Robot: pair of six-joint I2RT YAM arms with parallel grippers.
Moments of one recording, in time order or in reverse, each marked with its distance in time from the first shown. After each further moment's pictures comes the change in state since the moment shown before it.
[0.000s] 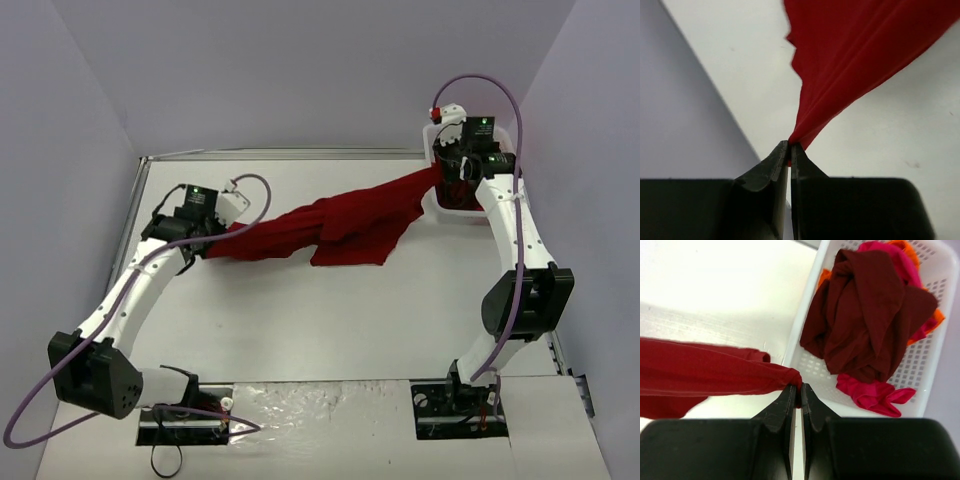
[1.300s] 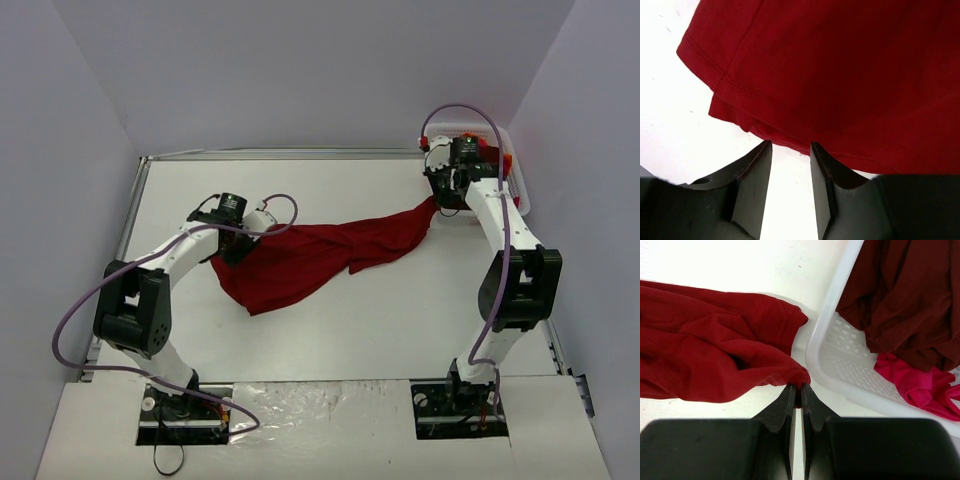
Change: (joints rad) left arm -0.037 0.335 -0.083 0.176 0.233 0.037; right arm -0.013 0.073 -0.142 -0.019 -0.057 -0.023
